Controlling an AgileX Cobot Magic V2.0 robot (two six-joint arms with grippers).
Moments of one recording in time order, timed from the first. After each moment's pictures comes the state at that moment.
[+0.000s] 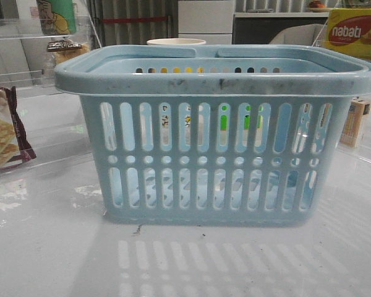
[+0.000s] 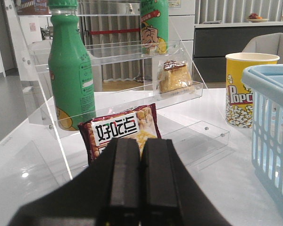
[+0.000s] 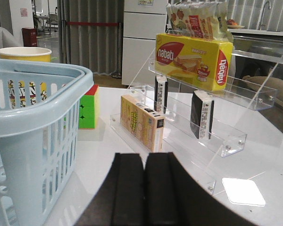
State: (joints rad) left arm -0.07 -0.01 0.01 -0.02 0.04 0.06; right arm 0.00 -0.01 0.03 -0.04 0.00 0.03
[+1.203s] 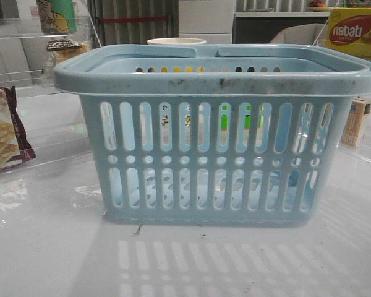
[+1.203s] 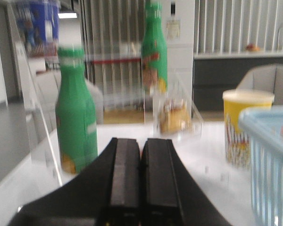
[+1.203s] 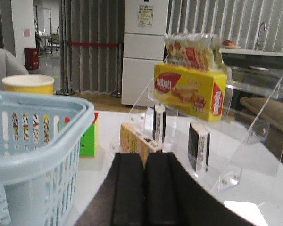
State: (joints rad) left arm -0.07 -0.01 -0.12 -0.02 0.01 0.06; right arm 0.00 -0.01 -0.08 -0.04 0.02 0.03
